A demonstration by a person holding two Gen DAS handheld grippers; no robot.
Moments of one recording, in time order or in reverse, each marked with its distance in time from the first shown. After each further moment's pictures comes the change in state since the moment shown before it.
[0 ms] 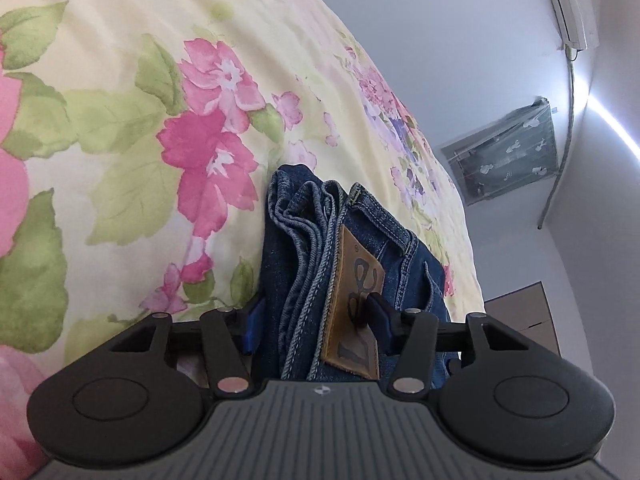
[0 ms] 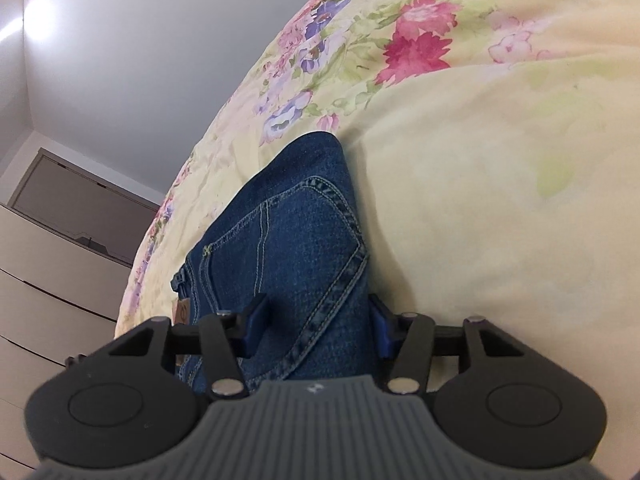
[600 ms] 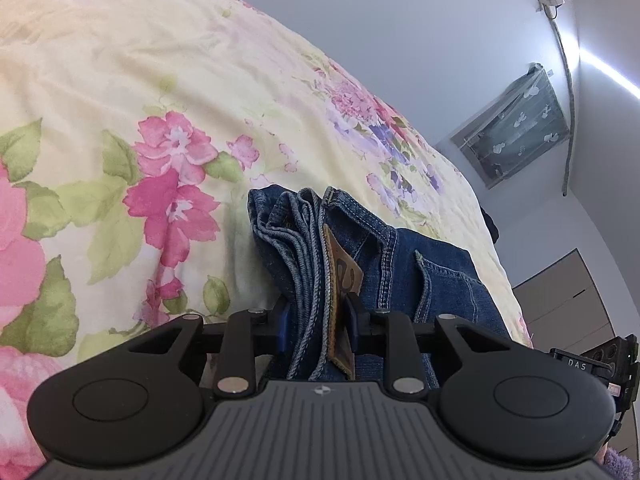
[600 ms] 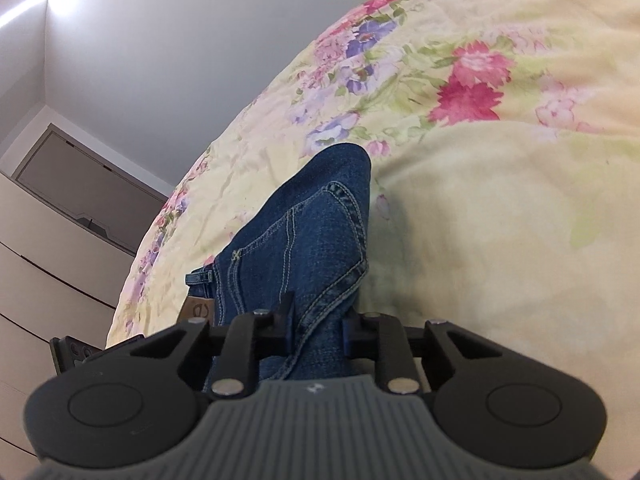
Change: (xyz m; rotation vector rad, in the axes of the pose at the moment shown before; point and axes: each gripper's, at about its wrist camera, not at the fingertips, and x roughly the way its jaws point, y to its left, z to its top) left arm -0.032 -0.064 -0.006 0.183 -0.060 0.127; right arm -0.027 0.070 0.001 -0.150 -0.024 -0.049
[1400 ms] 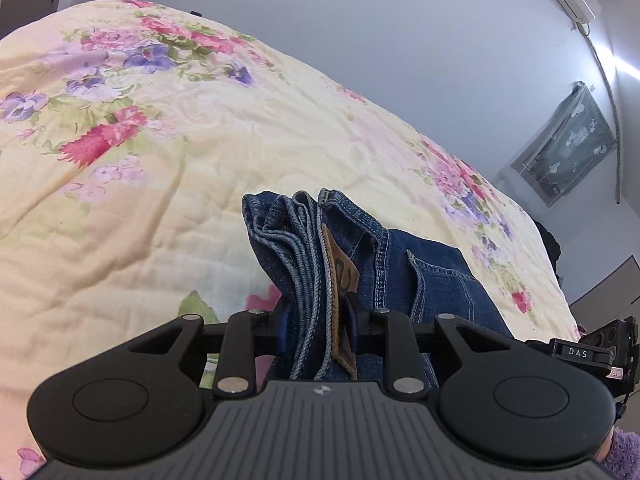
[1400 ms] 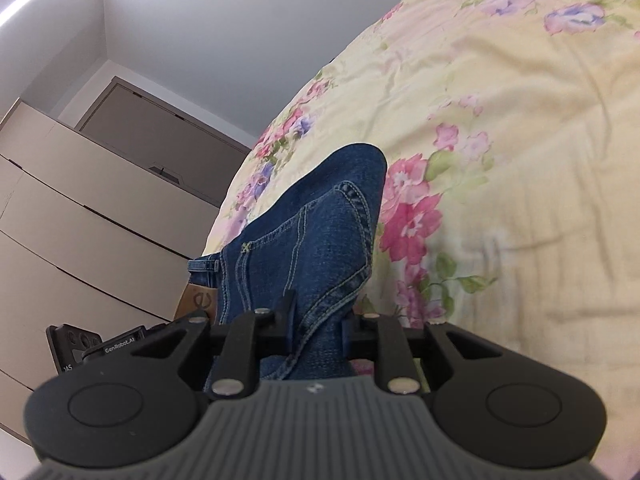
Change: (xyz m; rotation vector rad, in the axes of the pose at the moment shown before) left arm -0.197 0.117 0.073 0.052 -0.072 0.225; right arm 0.134 0.175 -0.081 -0.008 0.149 0.230
